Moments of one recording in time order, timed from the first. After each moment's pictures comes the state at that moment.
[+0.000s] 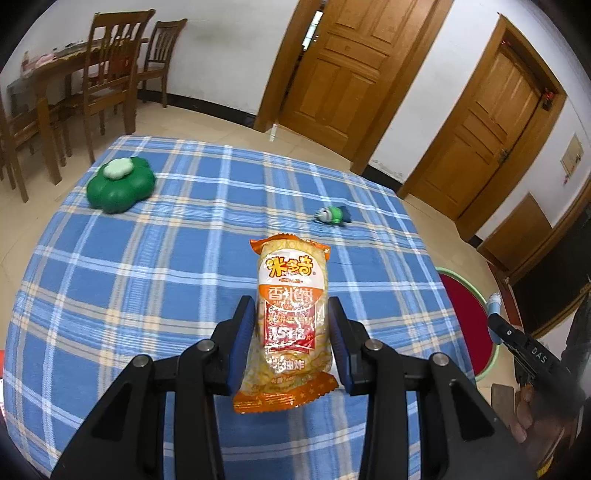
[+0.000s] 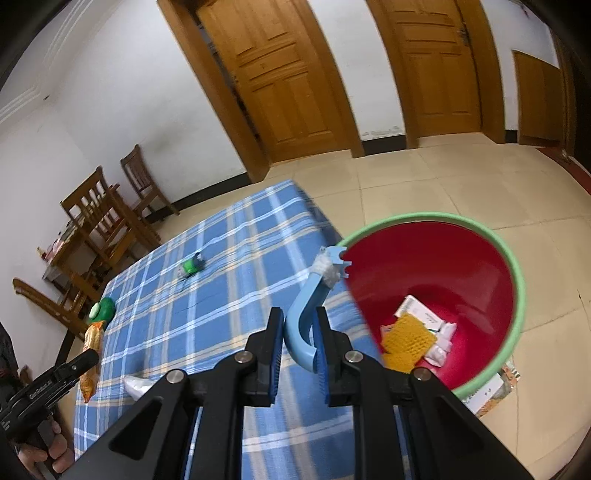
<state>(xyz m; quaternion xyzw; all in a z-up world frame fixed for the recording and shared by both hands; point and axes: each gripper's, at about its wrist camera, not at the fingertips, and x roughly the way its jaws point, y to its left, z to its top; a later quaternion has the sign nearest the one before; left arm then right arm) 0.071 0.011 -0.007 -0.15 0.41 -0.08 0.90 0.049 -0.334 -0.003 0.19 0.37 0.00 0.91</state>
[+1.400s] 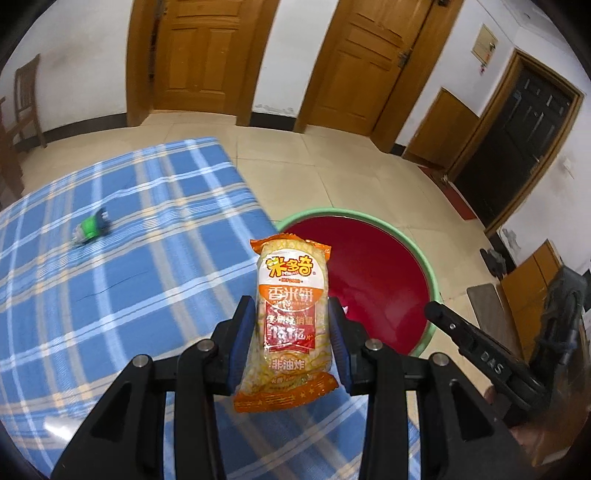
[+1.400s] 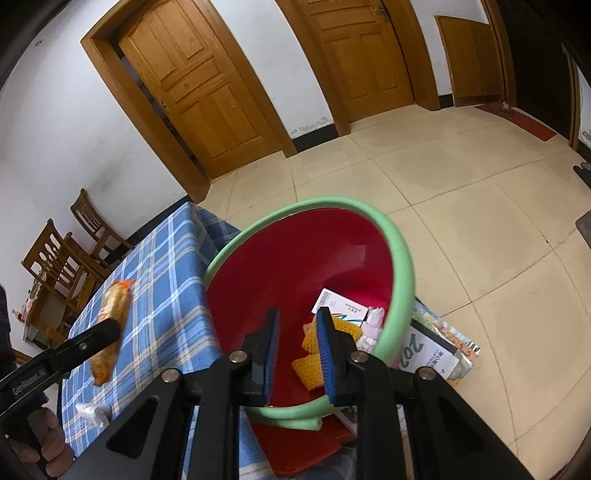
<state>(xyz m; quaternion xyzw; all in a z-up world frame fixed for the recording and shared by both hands) 0.115 -0.209 -0.011 -0.01 0.45 -0.28 0.85 0.017 -0.444 -0.040 0.26 0.37 -0.10 0.89</state>
